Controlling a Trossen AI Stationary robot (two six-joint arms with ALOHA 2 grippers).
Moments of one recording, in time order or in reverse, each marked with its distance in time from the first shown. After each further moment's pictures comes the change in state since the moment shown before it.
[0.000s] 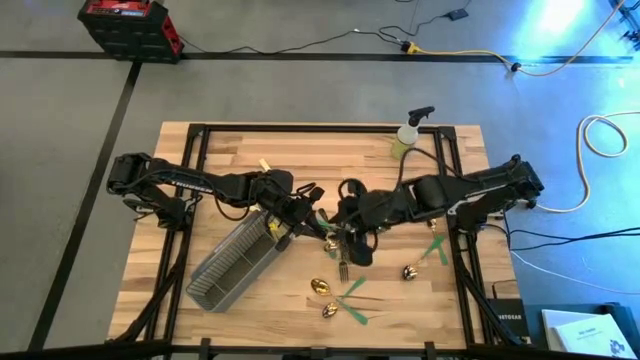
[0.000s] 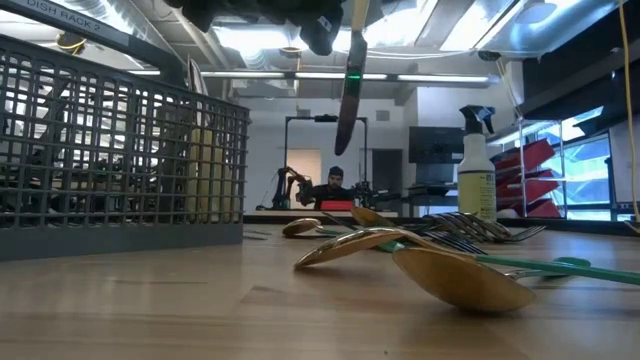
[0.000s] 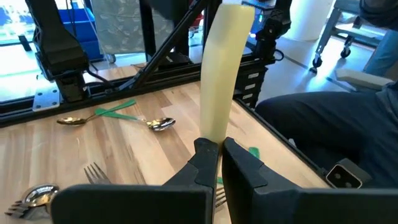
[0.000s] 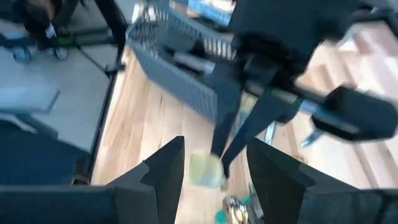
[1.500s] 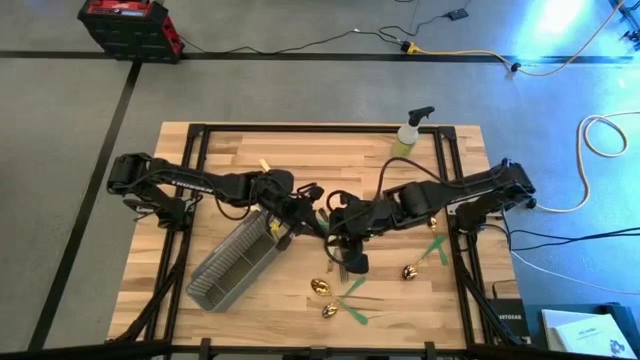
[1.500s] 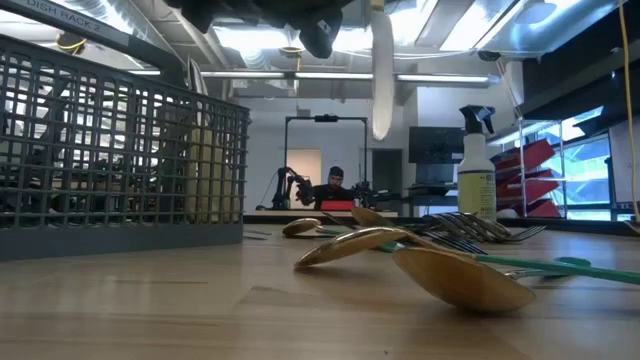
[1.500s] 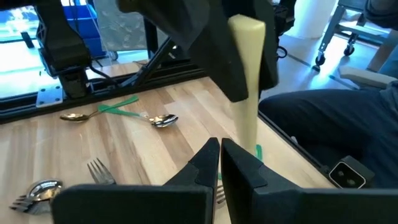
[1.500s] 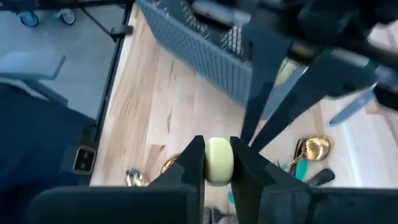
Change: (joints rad) left arm 0.000 0.001 0.000 -0.005 -0.006 -0.006; right arm 0.006 0.062 0.000 -0.041 -0.096 -0.004
